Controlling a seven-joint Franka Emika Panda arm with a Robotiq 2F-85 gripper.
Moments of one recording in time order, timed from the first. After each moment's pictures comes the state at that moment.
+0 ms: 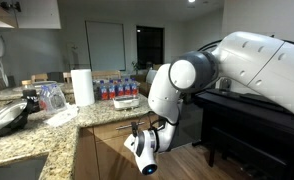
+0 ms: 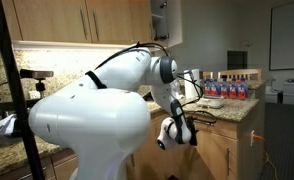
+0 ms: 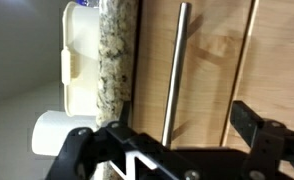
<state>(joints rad) 0.39 1.09 0.01 -1.69 -2.60 1.84 1.32</state>
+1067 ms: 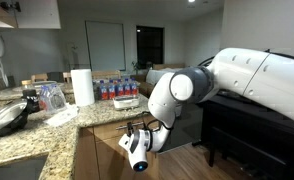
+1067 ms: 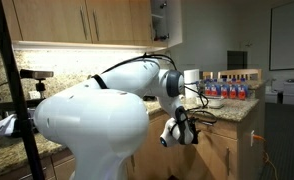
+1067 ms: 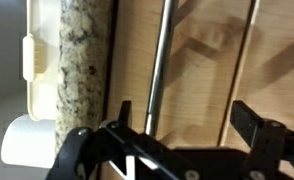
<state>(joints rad) 0.30 1.23 0.10 -1.43 -2.60 1.92 1.14</state>
